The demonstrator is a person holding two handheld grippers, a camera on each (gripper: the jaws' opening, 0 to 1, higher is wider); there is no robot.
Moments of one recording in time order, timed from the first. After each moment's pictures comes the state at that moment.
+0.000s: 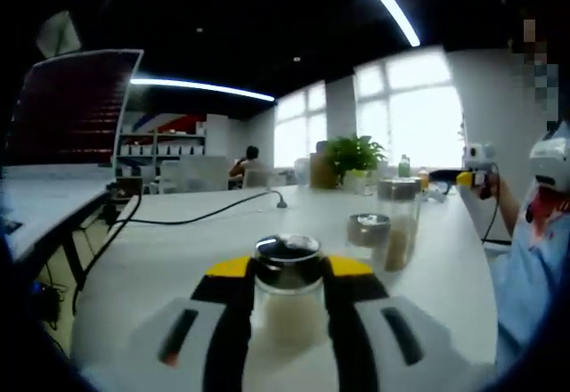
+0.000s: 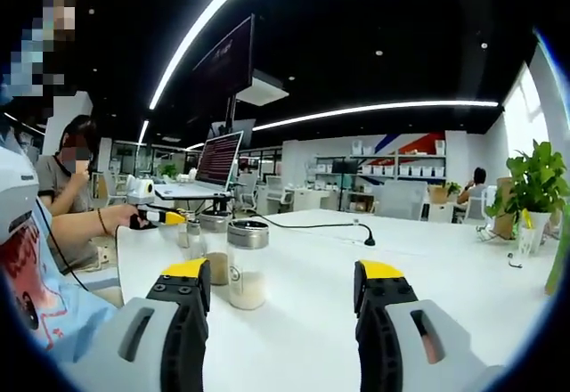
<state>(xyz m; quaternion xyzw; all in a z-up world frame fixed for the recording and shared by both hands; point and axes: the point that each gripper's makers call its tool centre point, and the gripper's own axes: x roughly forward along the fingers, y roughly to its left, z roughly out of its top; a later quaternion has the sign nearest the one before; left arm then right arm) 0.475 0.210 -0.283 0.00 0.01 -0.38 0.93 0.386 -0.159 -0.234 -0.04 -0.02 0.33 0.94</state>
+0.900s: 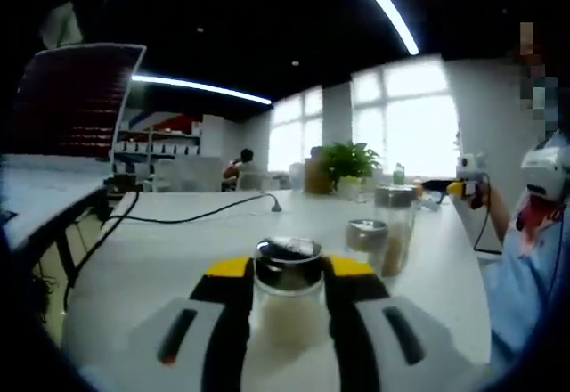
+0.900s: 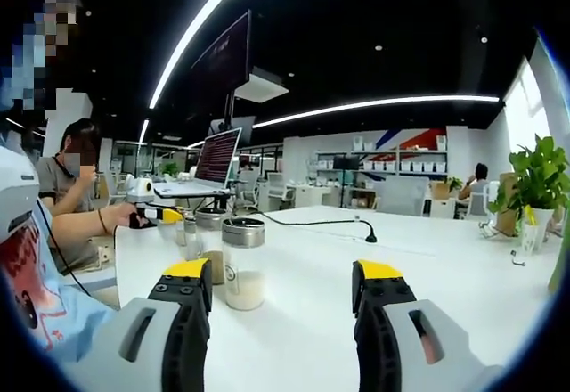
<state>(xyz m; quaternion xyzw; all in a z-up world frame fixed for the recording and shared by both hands) 0.470 0.215 -0.281 -0.06 0.00 -0.39 0.92 0.389 -0.156 -0.238 -0.04 -0.01 0.33 0.94</state>
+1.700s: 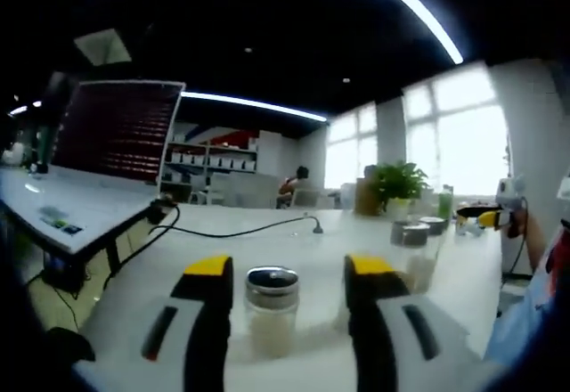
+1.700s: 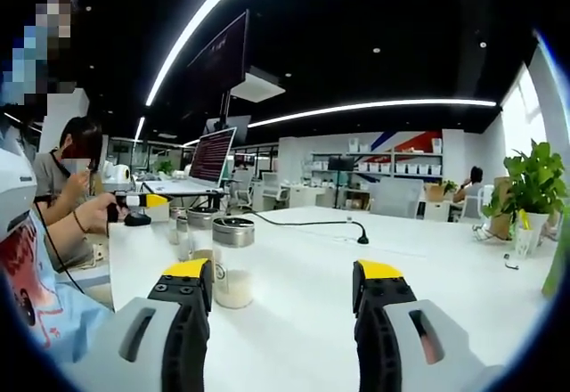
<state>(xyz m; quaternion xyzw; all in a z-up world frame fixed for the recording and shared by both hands) 0.445 0.216 -0.248 -0.05 -0.03 -0.23 0.97 0.394 -0.167 -0.236 -0.04 -0.01 0.32 0.95</state>
